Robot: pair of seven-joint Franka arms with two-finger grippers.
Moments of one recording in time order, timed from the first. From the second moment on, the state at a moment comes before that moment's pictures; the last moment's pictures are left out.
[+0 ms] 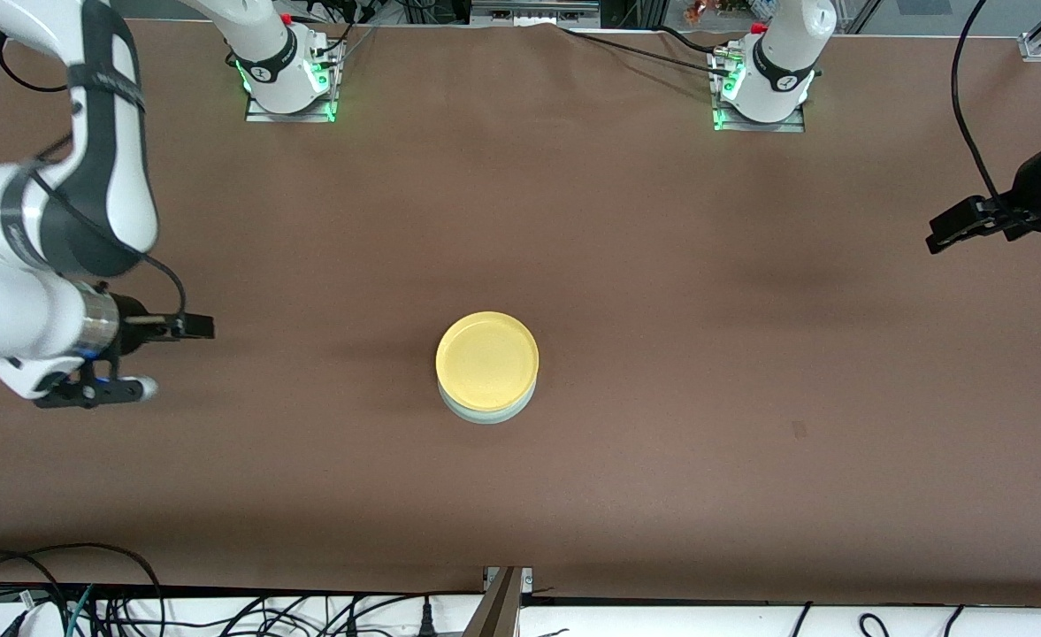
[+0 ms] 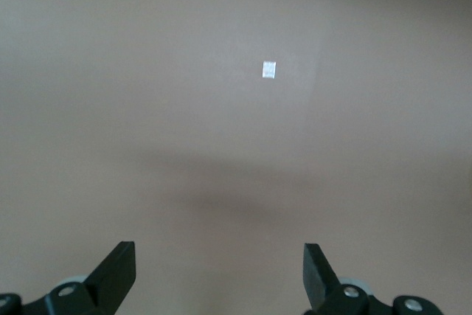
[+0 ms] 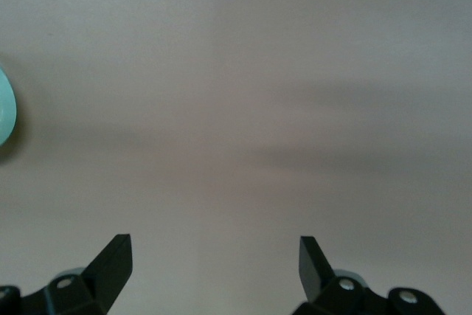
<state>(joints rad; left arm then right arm) -0.07 0.06 0.08 -1.53 0.02 1.58 -0.19 0.30 0.48 -0.31 -1.27 0.12 1.56 -0.10</state>
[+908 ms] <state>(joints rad) -0.08 0.09 0.07 -1.54 0.02 1.56 -0.22 0.09 0.08 -0.10 -1.50 0.01 1.50 -0.10</state>
